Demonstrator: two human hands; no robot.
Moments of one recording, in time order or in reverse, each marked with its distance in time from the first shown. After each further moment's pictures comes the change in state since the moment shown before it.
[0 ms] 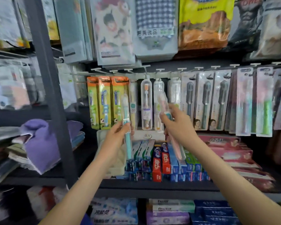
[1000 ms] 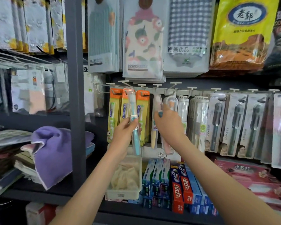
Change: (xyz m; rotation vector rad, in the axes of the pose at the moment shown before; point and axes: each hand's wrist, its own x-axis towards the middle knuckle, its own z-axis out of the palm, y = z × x) left_hand 0.069 0.027 -0.046 -0.031 0.032 0.169; right_hand 0.083 -0.054 0.097 -0.383 0.096 -0.071
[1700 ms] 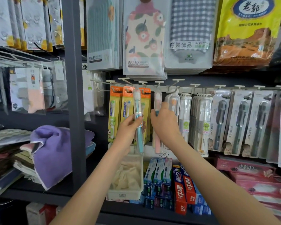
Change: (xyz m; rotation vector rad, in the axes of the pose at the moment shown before) left_hand 0.015 -0.004 0.006 -0.034 -0.052 -0.043; right_hand 0.006 -0.004 0.022 0.047 0.028 0.034
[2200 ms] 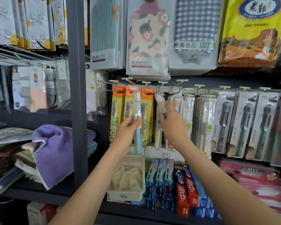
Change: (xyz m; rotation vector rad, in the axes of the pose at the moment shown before) left_hand 0.004 -0.006 -0.014 -0.001 0.008 -0.005; right_hand 0.011 0.028 0.008 -0.096 0.022 -0.082
